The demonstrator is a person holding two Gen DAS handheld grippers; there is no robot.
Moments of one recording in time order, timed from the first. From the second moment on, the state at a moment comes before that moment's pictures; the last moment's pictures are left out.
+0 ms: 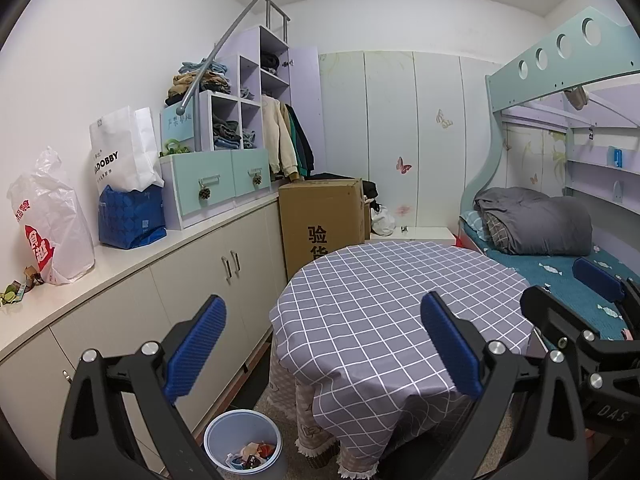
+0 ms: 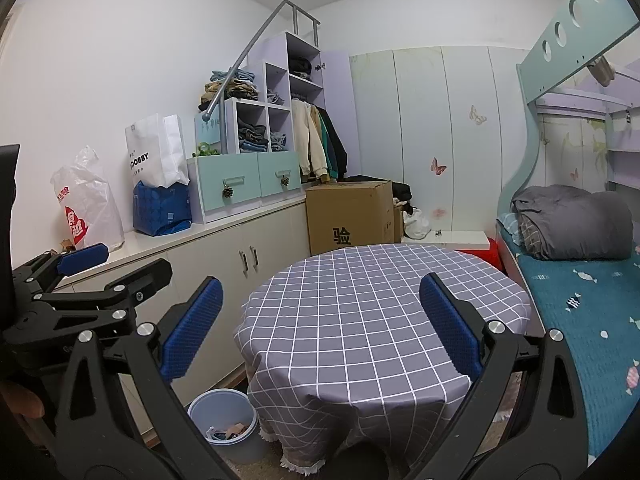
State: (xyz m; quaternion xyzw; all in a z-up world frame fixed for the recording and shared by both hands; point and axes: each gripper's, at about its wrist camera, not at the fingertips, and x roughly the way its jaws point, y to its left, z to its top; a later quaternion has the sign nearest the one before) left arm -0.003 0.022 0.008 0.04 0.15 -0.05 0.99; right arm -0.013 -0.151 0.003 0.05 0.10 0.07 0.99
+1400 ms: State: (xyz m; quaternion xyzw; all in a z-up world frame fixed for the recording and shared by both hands) left arm 0.004 0.023 -0.001 0.05 0.16 -0.05 0.99; right arm -0.008 -0.149 -0.003 0.05 0.11 0.07 0.99
